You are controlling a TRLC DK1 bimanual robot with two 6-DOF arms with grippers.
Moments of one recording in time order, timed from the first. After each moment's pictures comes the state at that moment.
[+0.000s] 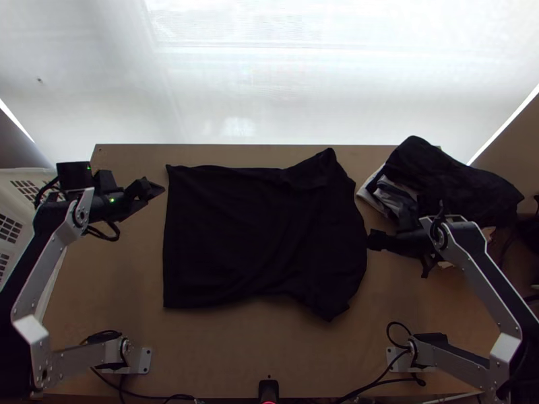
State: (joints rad) left arm 0.13 1.34 1.10 -0.56 0.50 -0.46; right arm 0.06 1.25 0.89 -0.84 -0.31 0.20
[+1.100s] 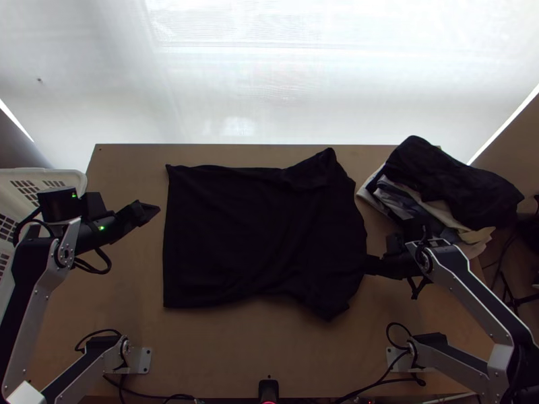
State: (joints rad) left arm 0.11 1.03 1.00 -0.71 0.46 -0.47; right arm 0.12 1.20 0.65 -0.71 -0.36 0.24
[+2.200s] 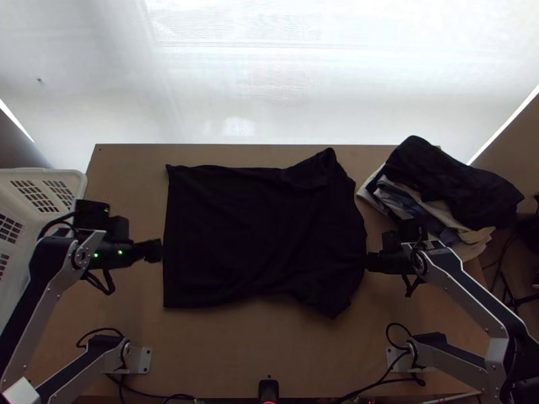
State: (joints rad) left arm -0.04 1.05 0.95 -1.04 0.26 -0.20; right arm 0.13 1.24 0.60 -0.53 -0.34 0.21
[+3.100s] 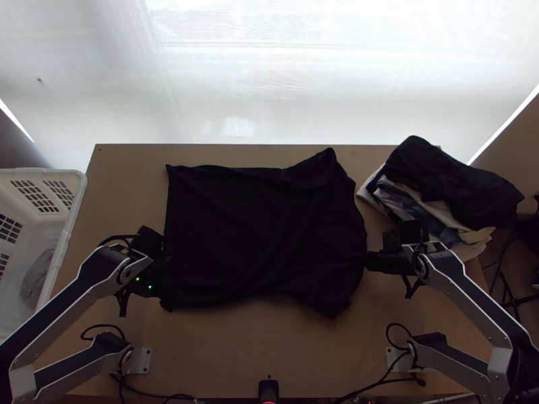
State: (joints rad) left arm -0.37 1.13 0.76 -1.07 0.06 0.12; right arm 0.15 1.19 0.60 -0.52 -0.34 0.24
